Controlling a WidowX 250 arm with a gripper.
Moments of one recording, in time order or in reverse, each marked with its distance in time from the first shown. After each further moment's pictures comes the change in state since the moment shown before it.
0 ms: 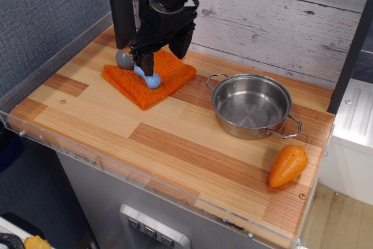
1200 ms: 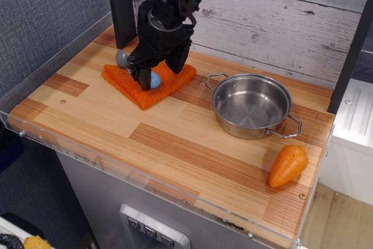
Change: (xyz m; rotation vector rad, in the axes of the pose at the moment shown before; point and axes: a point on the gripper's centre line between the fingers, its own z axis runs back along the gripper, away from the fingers) arm -0.008 0.010 -0.021 0.046 0.008 0.003
